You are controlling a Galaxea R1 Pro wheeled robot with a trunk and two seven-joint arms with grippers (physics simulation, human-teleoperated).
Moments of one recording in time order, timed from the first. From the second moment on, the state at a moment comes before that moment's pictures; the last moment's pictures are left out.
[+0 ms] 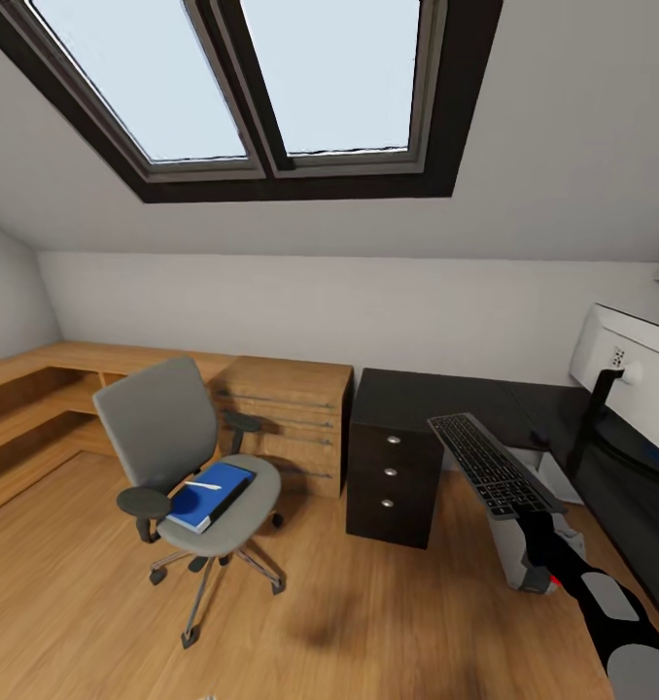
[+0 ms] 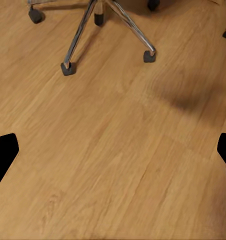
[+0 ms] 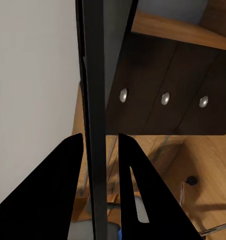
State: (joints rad) left arm -0.34 -0.04 0.05 -0.03 0.22 -0.49 0.08; right arm -0.60 -0.20 -0.63 -0.51 -0.92 0.41 0.32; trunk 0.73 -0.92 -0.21
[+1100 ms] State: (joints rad) left arm -0.17 0.00 0.05 -0.02 0.22 -0.91 0.06; right arm -0.60 -0.20 -0.63 -0.51 -0.92 0.40 0.34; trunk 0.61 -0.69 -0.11
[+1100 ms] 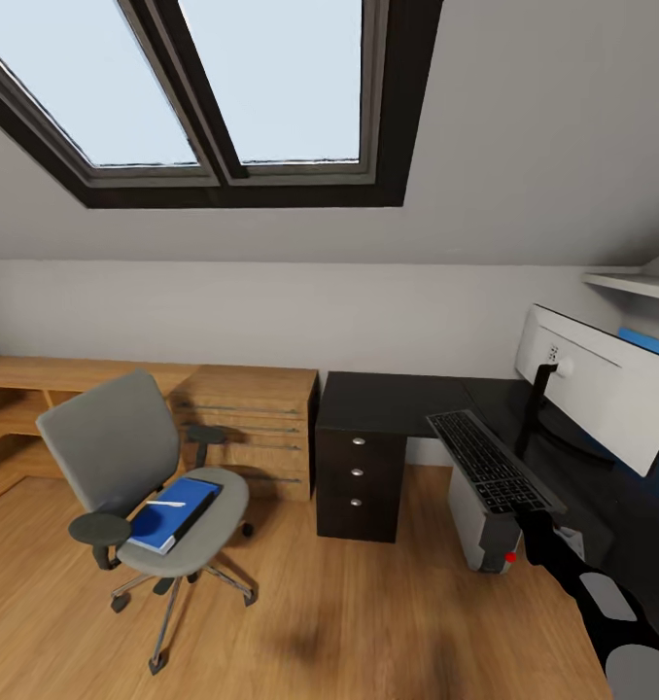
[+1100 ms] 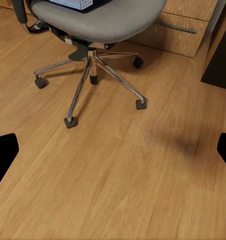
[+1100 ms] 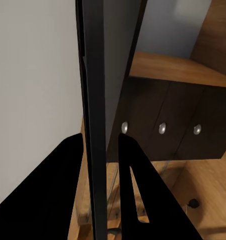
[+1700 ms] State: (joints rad) left arm -0.16 0.00 0.05 -0.02 0.22 -0.91 0.06; right arm -0.60 -0.19 -0.63 -0.51 -0.92 0.40 0.34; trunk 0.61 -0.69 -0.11
